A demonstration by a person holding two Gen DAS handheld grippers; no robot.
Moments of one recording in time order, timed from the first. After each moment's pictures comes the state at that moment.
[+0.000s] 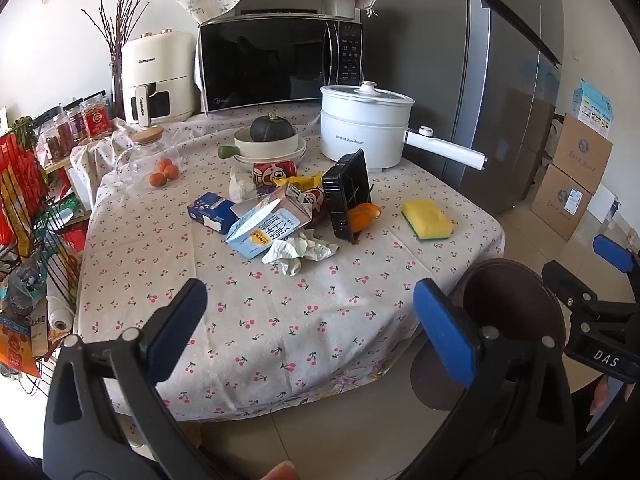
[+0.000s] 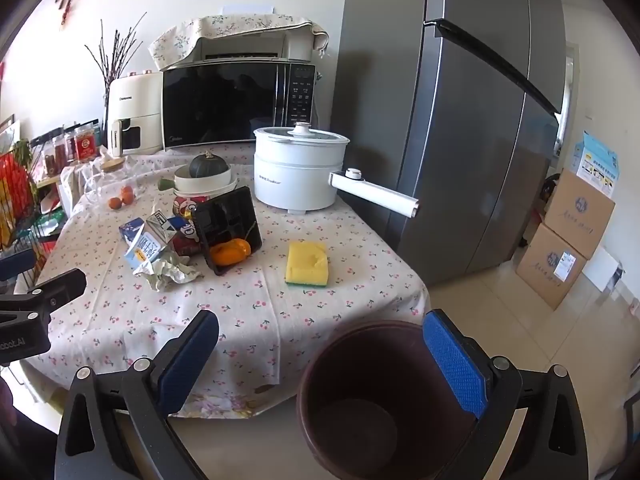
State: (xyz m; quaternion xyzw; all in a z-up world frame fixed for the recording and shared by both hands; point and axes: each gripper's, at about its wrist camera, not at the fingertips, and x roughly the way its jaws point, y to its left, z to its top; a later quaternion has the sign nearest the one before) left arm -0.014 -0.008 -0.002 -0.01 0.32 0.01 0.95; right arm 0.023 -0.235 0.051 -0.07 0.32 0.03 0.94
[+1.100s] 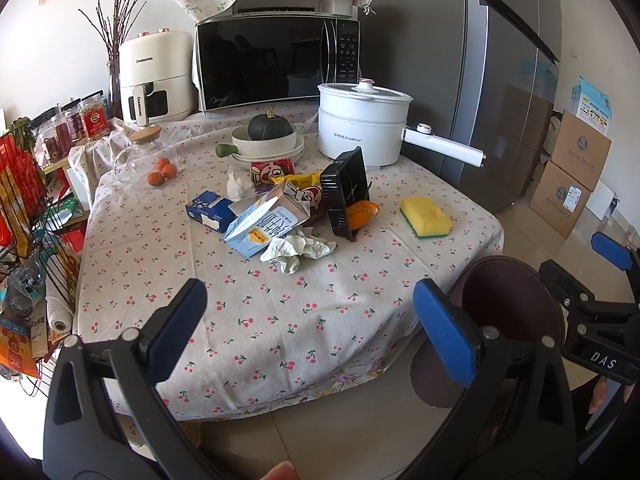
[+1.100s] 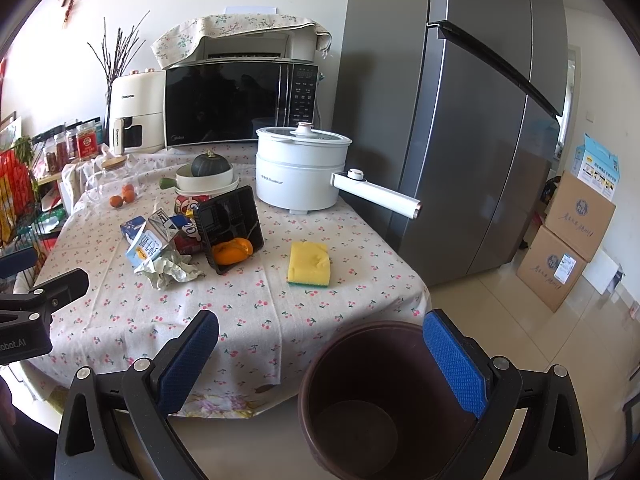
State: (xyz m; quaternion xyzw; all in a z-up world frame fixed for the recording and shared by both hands) left arm -0.013 -0.009 -0.001 -0.01 0.32 0.00 0.95; right arm 0.021 -0.232 0.050 -0.07 0.32 0.03 0.94
